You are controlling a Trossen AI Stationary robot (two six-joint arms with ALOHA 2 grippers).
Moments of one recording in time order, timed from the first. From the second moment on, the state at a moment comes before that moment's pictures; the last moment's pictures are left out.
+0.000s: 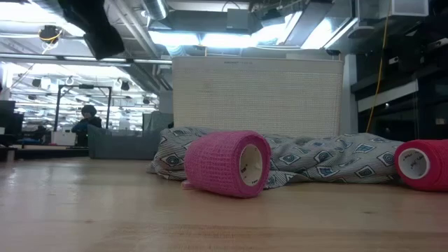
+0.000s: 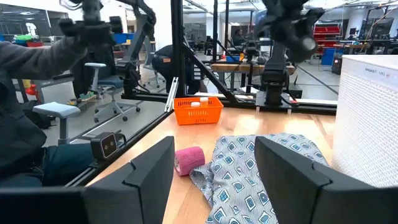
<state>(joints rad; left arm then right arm) -0.23 0.94 1.08 -1.20 -0.61 -0.69 0.49 0.02 0.02 0.03 0.17 0.02</state>
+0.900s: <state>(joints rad) 0.48 1.02 1.02 -0.96 -0.48 -0.22 0.49 0.02 0.02 0.03 0.17 0.02</state>
